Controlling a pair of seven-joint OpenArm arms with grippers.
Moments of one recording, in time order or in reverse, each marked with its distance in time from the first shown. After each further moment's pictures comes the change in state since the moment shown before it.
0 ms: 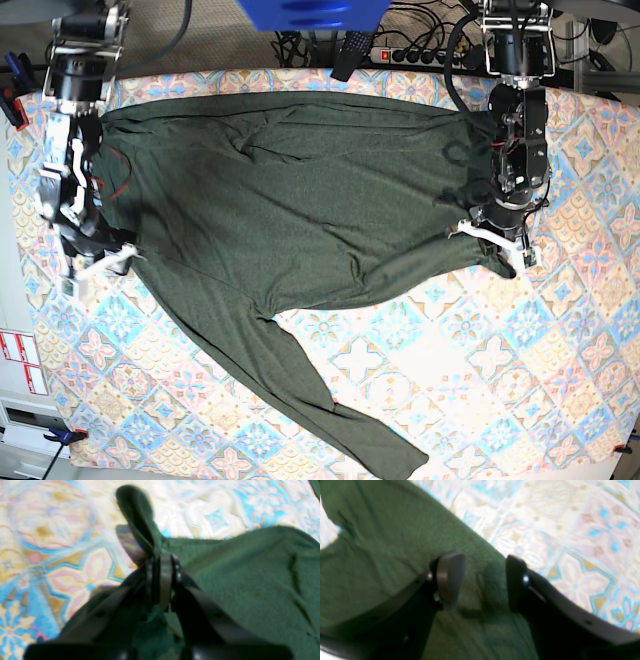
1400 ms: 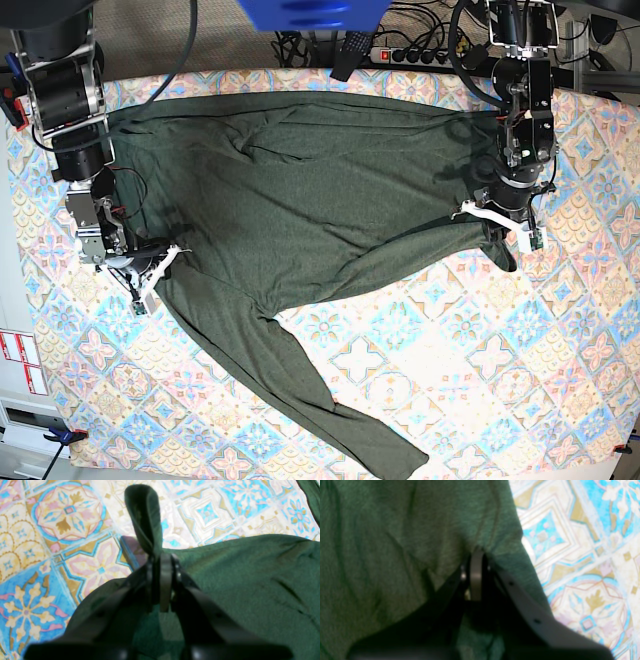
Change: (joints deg) left arm 7.0 -0.5 -1.5 8.5 -0.5 -0.2 0.1; right arm 20.2 3.5 -30.4 -37.9 0.0 16.8 20.0
